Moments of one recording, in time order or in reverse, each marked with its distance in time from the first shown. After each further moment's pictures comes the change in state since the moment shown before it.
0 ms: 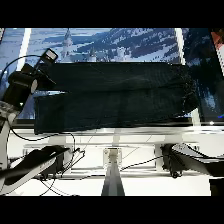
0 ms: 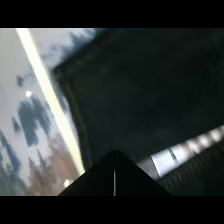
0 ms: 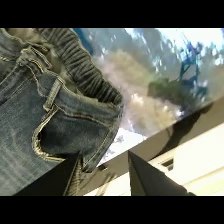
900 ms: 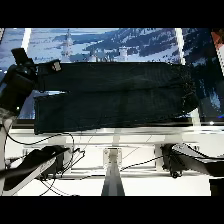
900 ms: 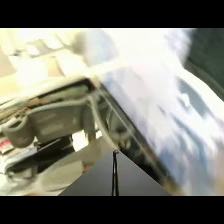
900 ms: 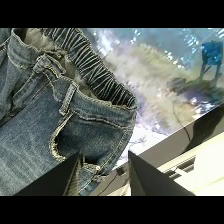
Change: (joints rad) left arm -0.021 0.092 0.002 0.491 0.192 0.230; right arm -0.022 0.002 0.000 0.056 0.001 0.023
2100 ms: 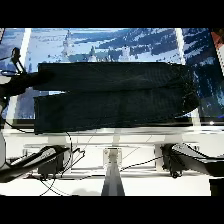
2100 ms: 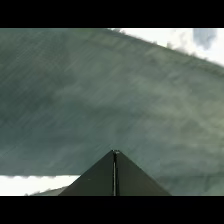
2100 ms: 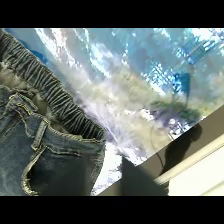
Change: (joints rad) left arm 0.543 -0.279 -0.017 -1.833 -0.309 0.035; right arm 0.000 0.000 0.000 -0.067 -0.146 -0.002
